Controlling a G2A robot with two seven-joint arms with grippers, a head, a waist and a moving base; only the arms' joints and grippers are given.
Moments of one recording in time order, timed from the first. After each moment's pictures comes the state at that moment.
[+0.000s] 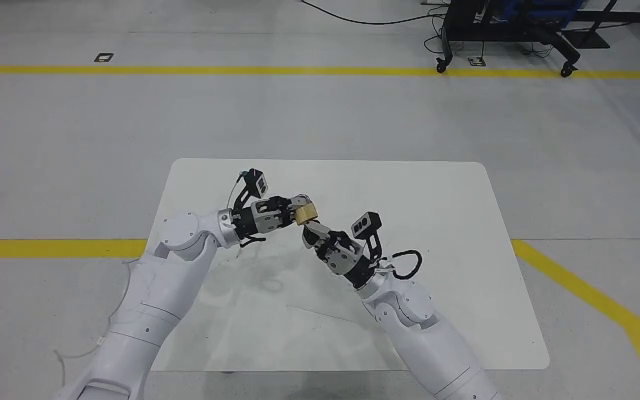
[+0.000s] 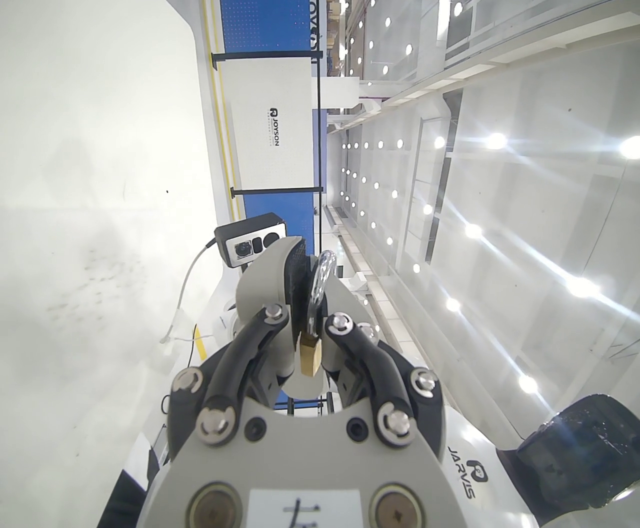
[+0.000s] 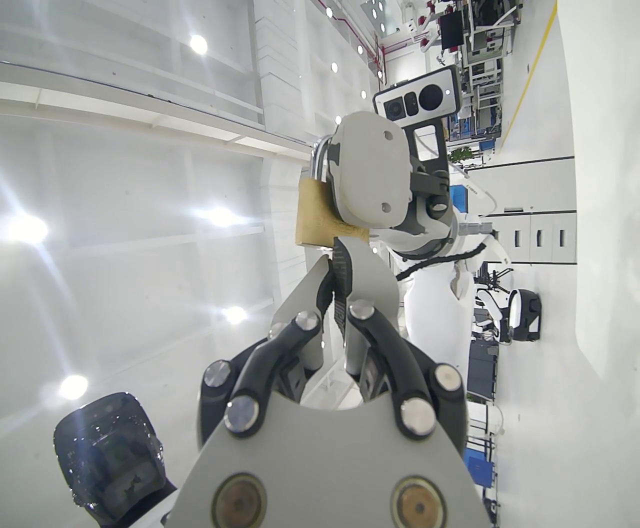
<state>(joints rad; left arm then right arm) 0.99 -1.18 -1.11 -1.24 -0.58 -0.07 -1.05 -1.40 -1.38 1.04 -1.50 0.73 -0.28 0.56</state>
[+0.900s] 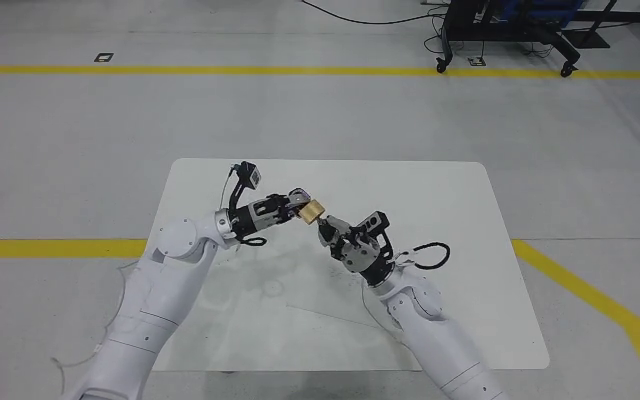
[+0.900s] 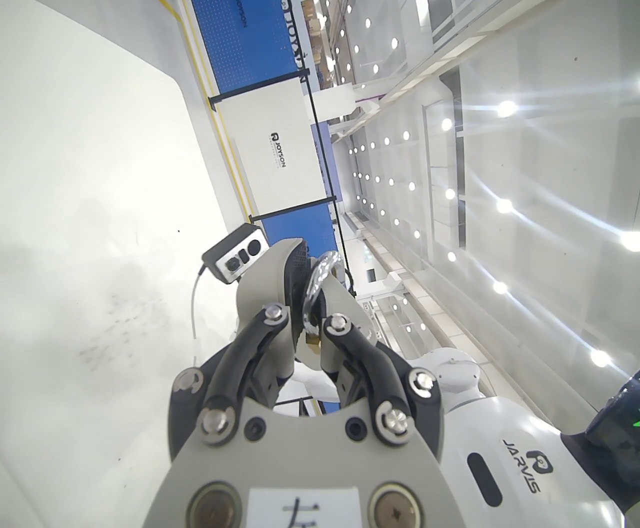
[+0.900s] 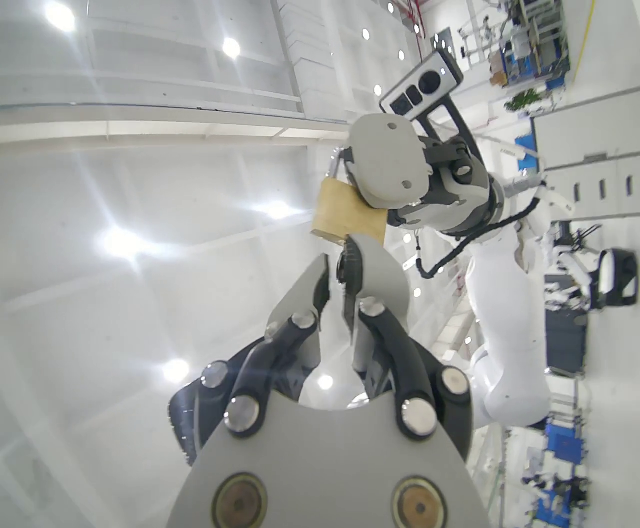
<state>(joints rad) 1.03 -1.17 -1.14 -1.32 -0.47 -0.25 -0.96 -1.43 -1.37 1.13 -1.48 0.92 -0.23 0.76</state>
